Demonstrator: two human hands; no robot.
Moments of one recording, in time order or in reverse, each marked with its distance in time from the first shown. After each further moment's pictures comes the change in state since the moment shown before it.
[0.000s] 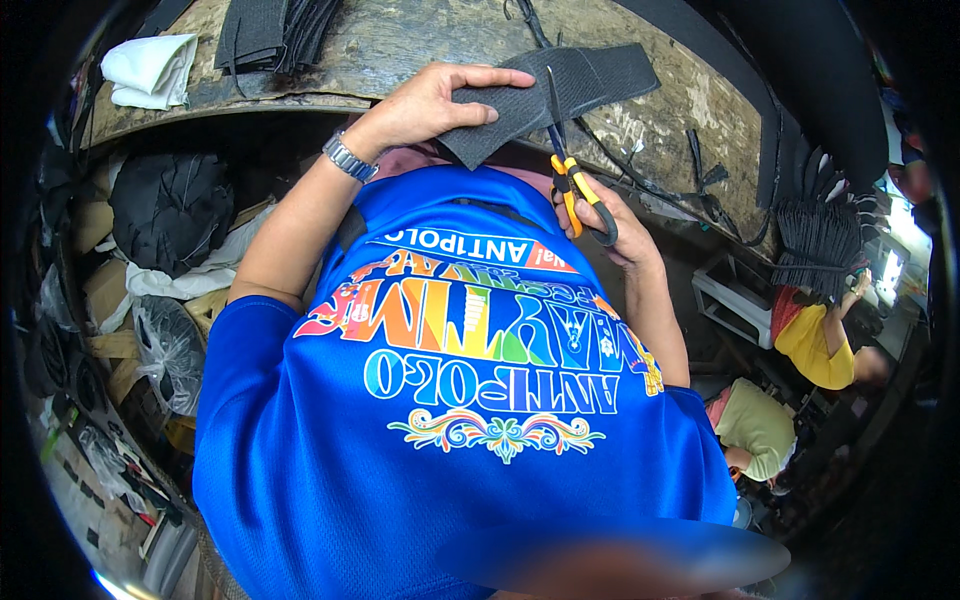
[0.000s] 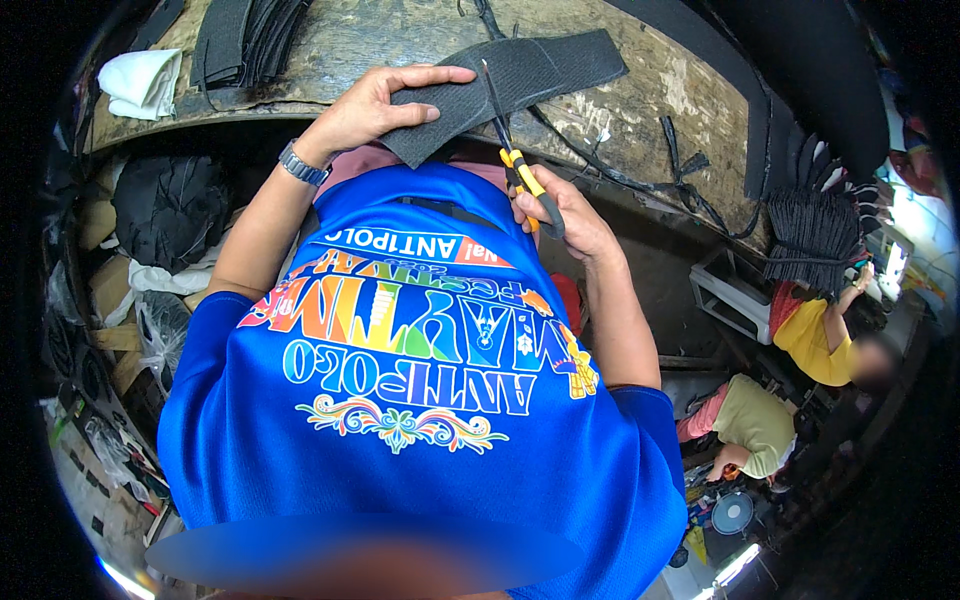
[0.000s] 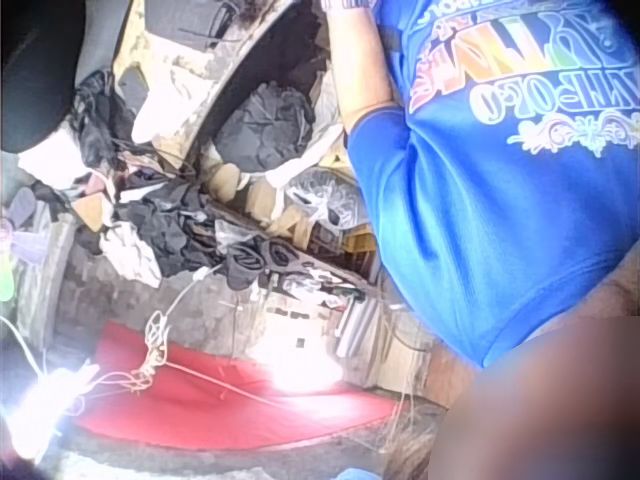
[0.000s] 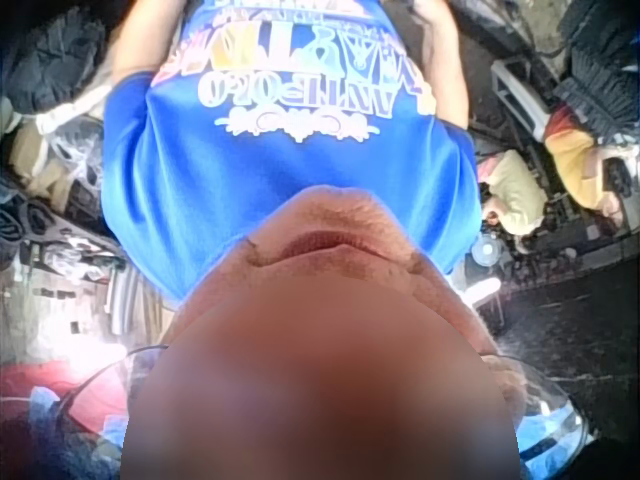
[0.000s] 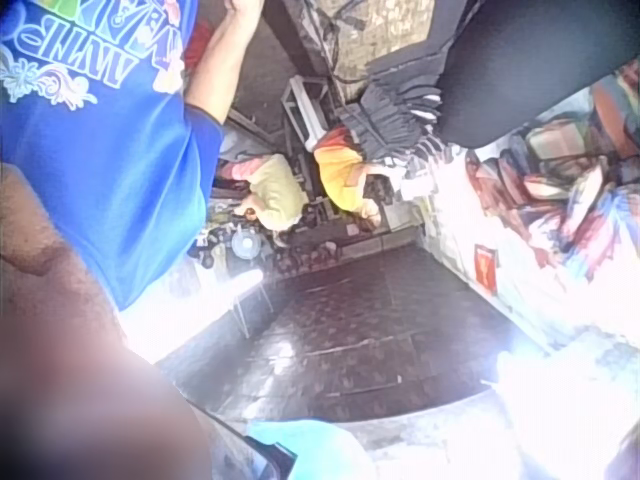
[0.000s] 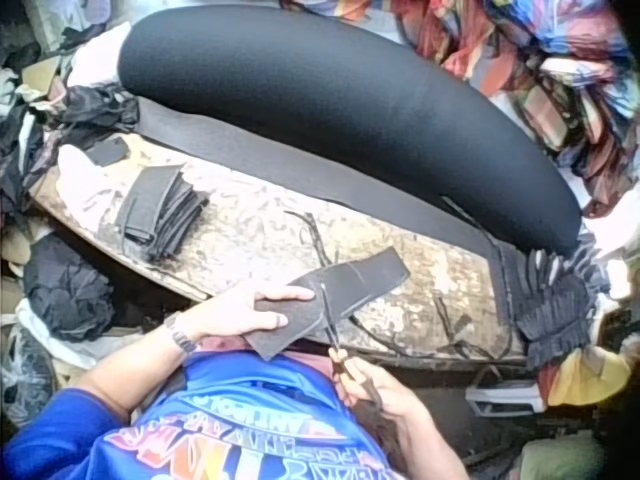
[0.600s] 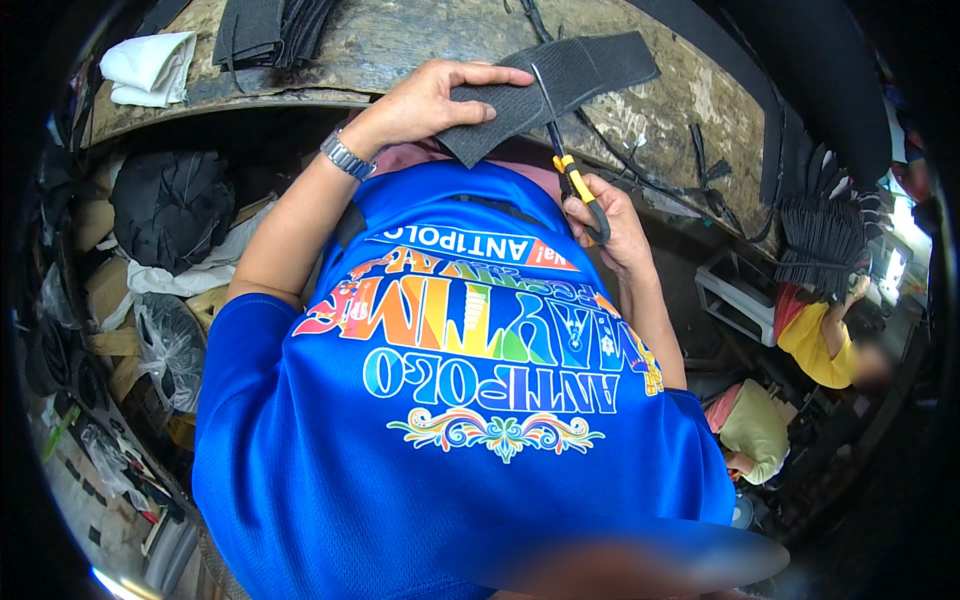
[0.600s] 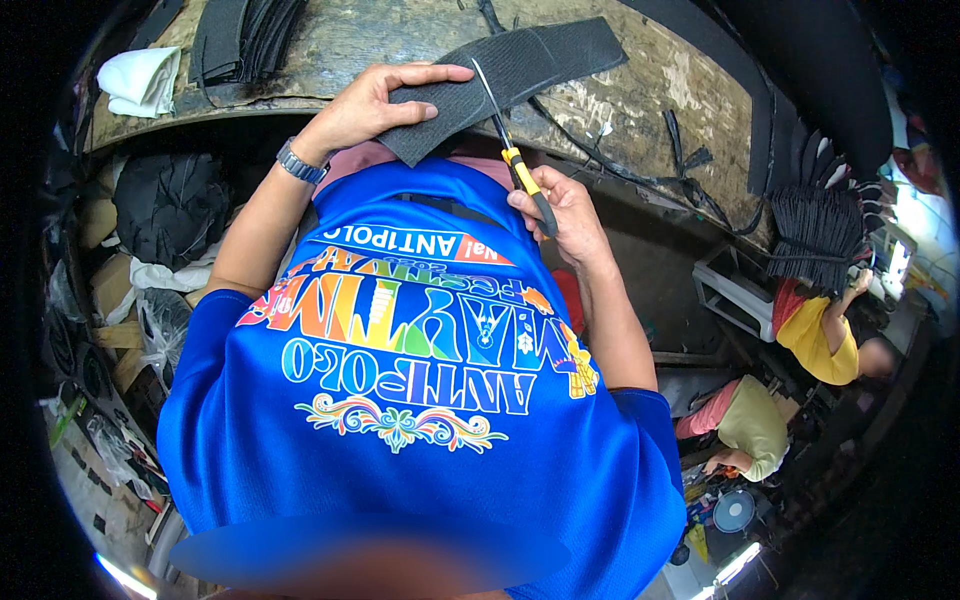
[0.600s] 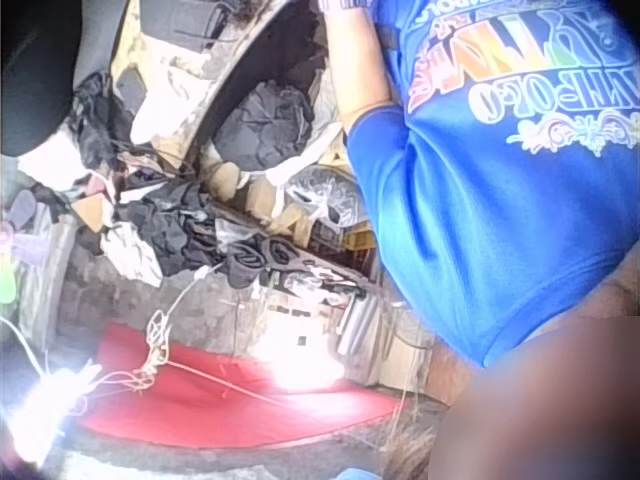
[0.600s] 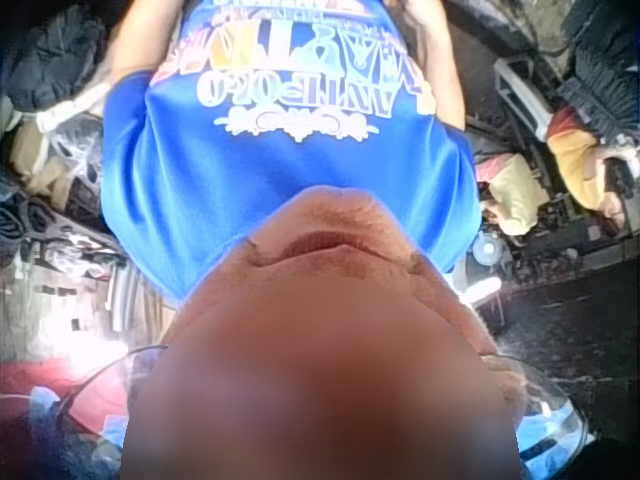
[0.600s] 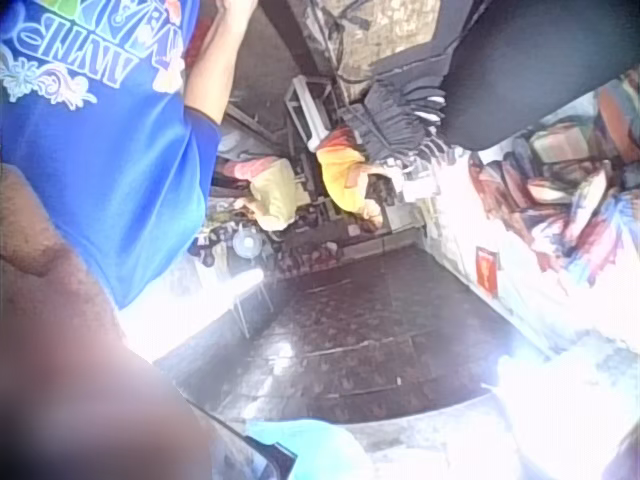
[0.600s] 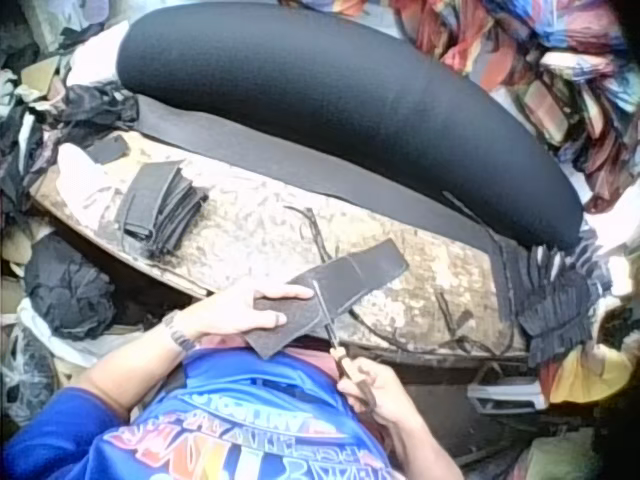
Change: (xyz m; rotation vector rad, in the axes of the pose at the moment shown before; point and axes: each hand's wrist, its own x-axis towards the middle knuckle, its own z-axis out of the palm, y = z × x) left_hand -0.002 -0.001 0.001 0.082 -0.010 0.038; right_hand -0.006 0.008 0.011 0.129 0.178 0.039
